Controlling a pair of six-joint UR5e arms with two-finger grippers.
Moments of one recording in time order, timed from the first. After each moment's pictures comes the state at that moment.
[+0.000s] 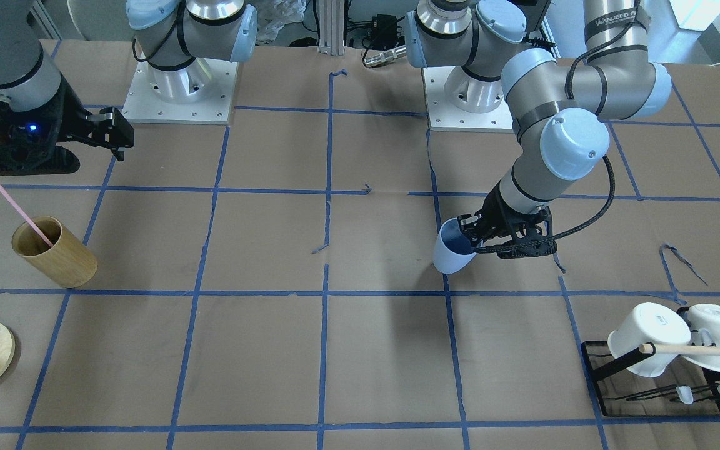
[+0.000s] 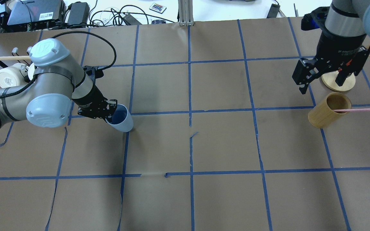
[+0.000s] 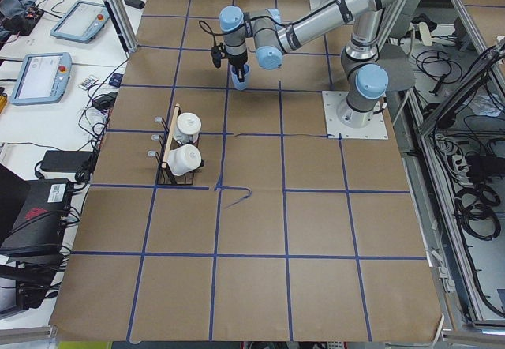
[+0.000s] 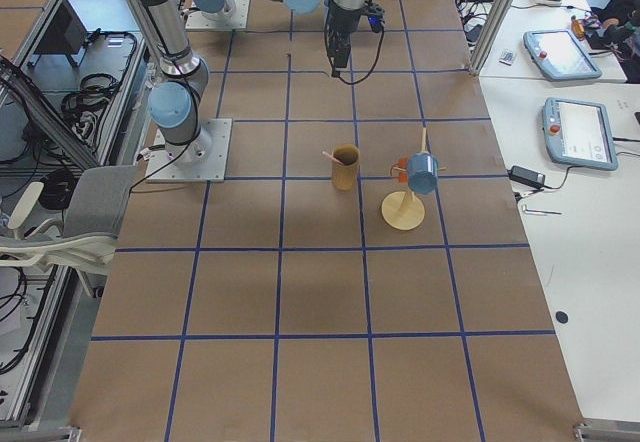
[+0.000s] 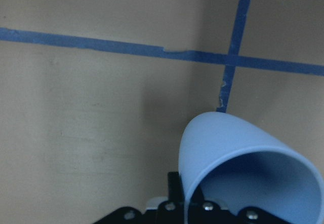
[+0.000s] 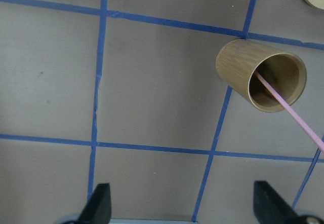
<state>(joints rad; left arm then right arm) -1.49 -1.73 -1.93 -1.12 1.50 -0.05 1.42 -1.53 1.60 -1.44 -1.73 -0.32</state>
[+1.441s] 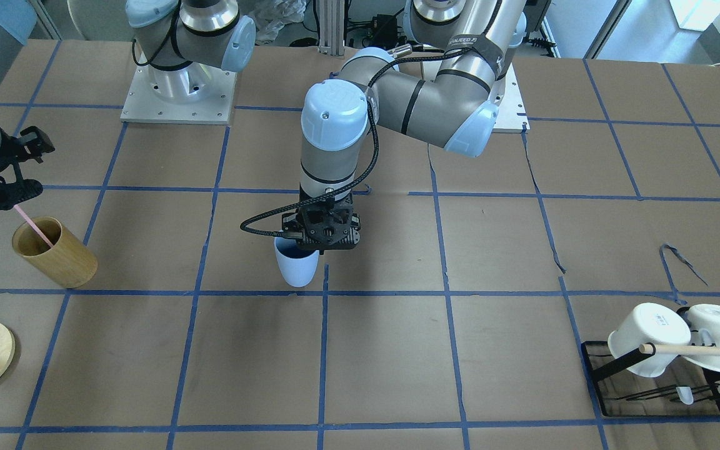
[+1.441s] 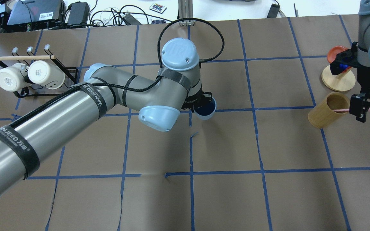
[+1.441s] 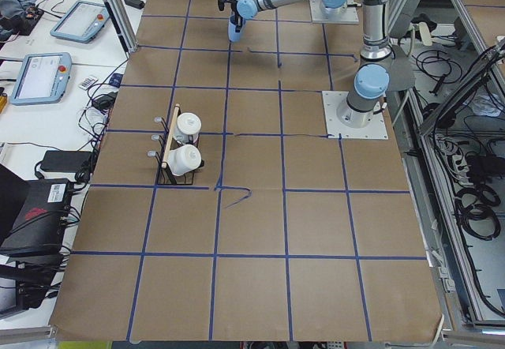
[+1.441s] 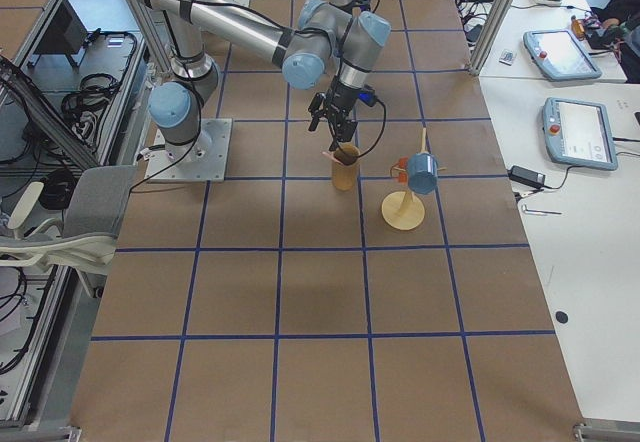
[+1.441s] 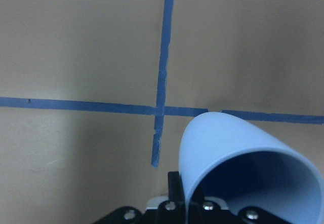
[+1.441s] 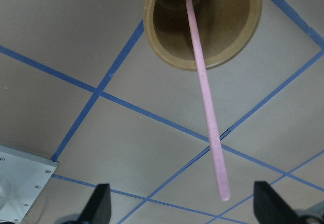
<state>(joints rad) -2.00 -1.97 -1.71 -0.93 1.53 -0.51 1.24 -1.46 1.78 -1.62 -2.06 -0.85</state>
